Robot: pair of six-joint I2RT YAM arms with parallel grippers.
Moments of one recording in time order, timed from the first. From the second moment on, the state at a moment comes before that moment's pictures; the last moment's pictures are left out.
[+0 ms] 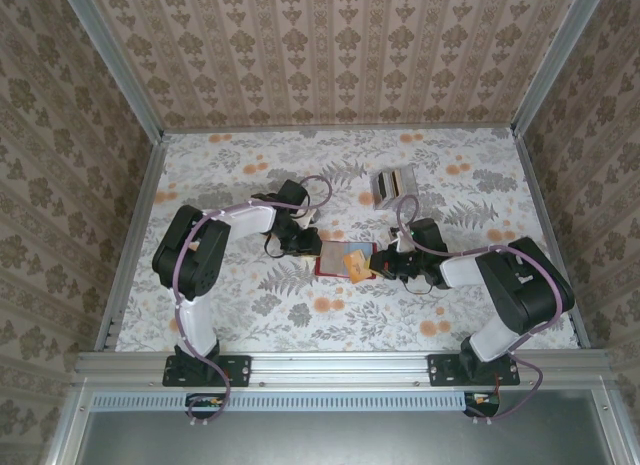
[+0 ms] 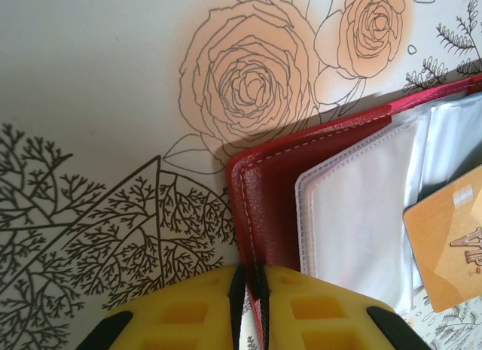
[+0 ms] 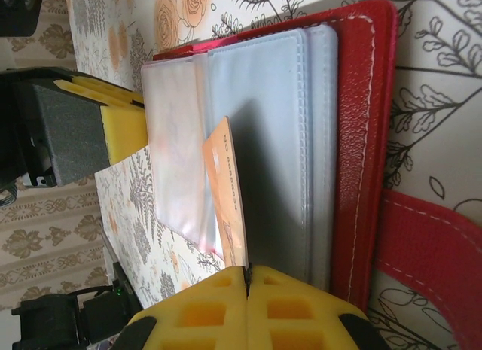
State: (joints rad) left arm -0.58 1.92 1.17 -0.57 0.46 -0.35; right arm 0.32 1.60 0.45 0.36 -0.71 0.83
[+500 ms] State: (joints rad) left arm -0.58 1.92 1.17 -0.57 0.46 -0.35; right arm 0.33 1.66 0.49 0.38 -0.71 0.85
